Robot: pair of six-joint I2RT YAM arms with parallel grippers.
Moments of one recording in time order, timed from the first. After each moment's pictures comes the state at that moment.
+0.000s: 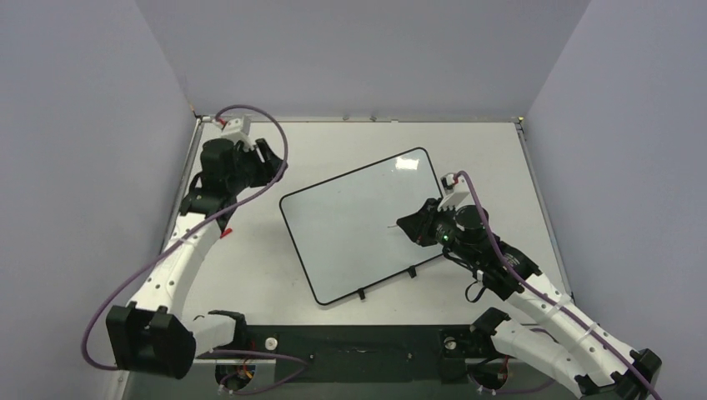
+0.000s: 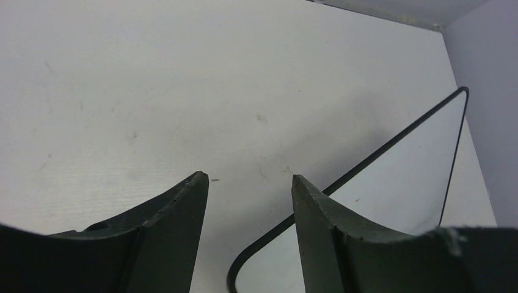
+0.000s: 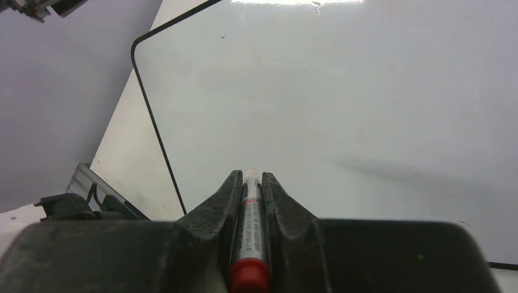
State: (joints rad) left arm -0.14 1.12 0.97 -0.23 0.15 -0.45; right arm 0.68 0.77 0.72 -0.29 -0.02 0.59
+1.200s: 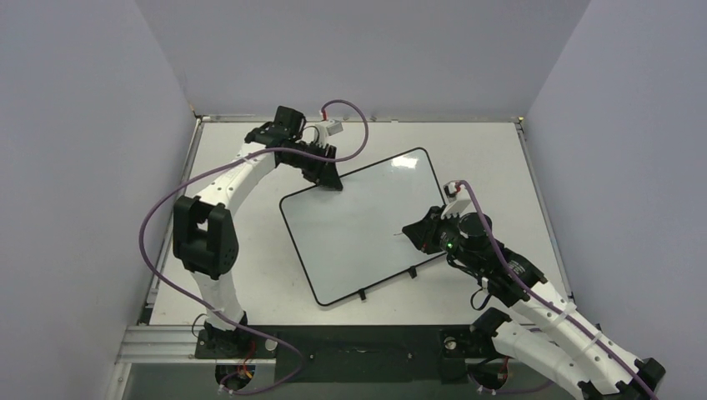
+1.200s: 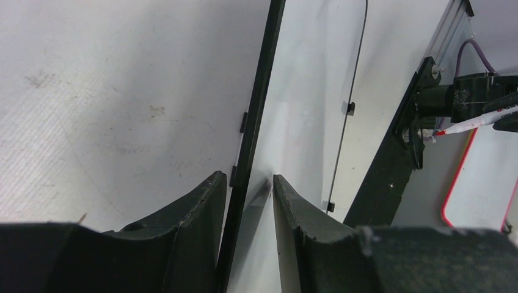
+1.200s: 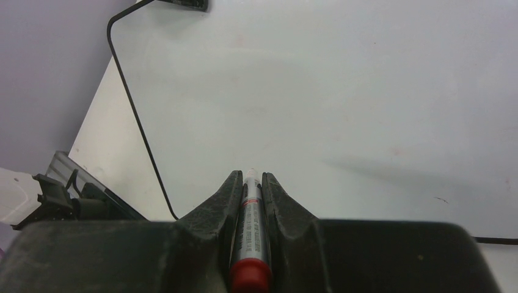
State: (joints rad) left arm -0.35 1.85 1.65 -0.78 0.77 0.10; right arm 0.68 0.71 0.69 -0.35 0.00 0.55
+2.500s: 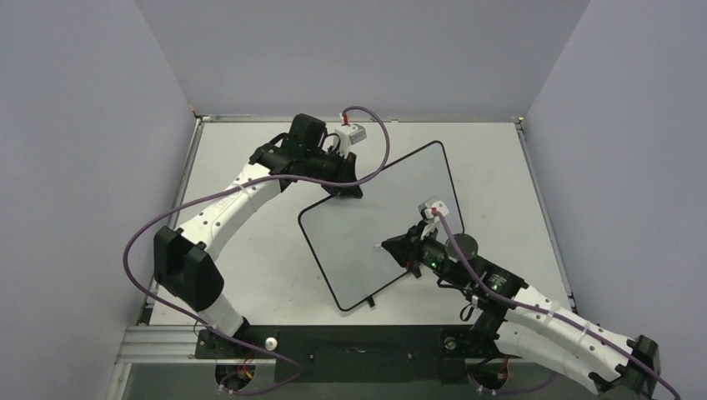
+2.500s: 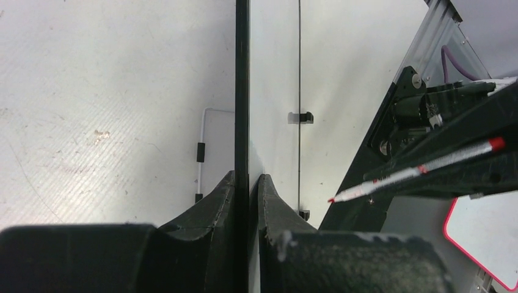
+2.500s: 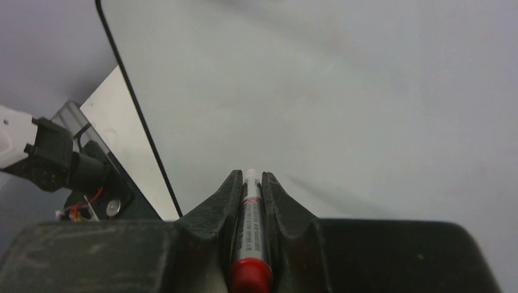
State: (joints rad) left arm -0.57 1.65 1.57 -0.69 0.59 -0.06; right arm 0.83 0.70 0.54 -0.10 0.00 0.44
